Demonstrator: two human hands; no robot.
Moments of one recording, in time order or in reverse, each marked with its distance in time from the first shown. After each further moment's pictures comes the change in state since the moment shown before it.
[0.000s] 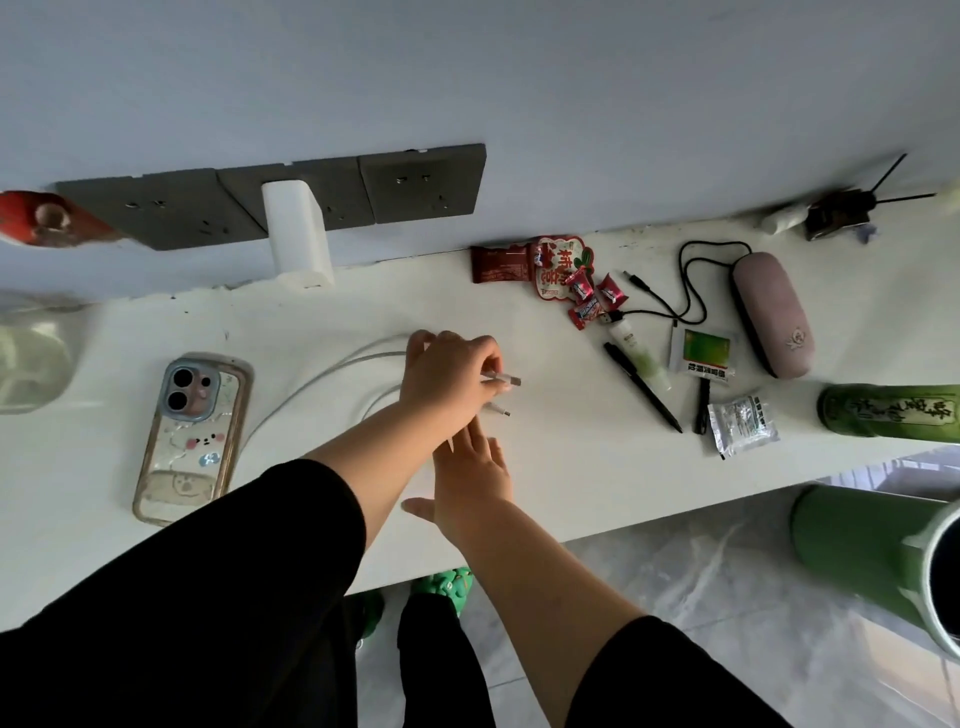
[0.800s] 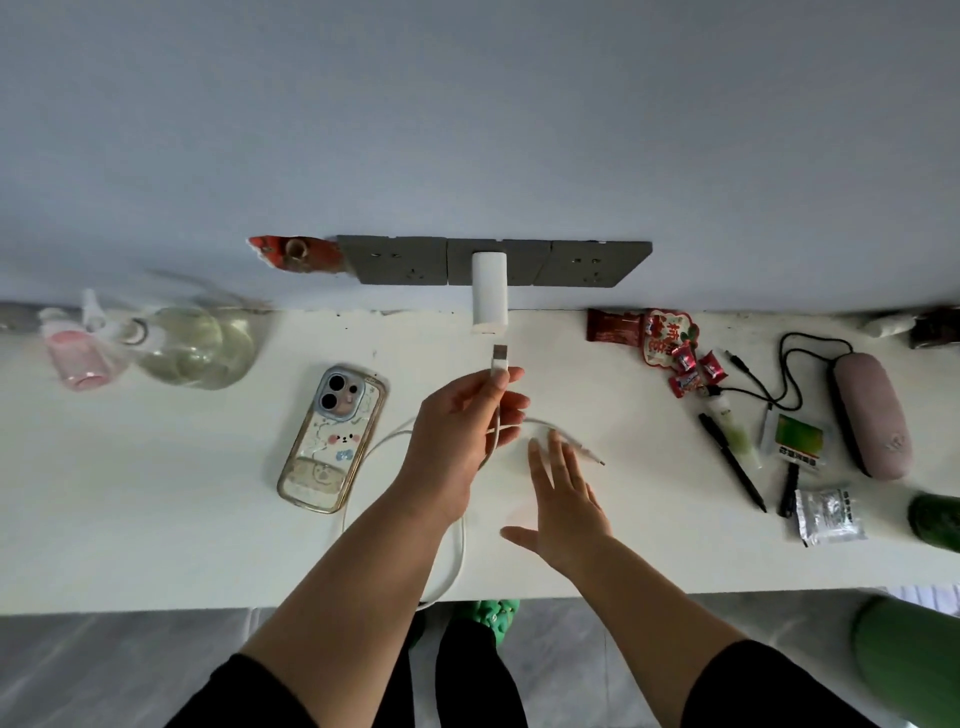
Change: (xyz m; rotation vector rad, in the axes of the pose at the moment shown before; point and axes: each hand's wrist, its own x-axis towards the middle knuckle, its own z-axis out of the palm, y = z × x) left_hand -0.096 -0.031 -0.104 -1.476 0.198 -0.471; right_hand -0.005 -0.001 -0.003 -0.021 0.071 -0.037
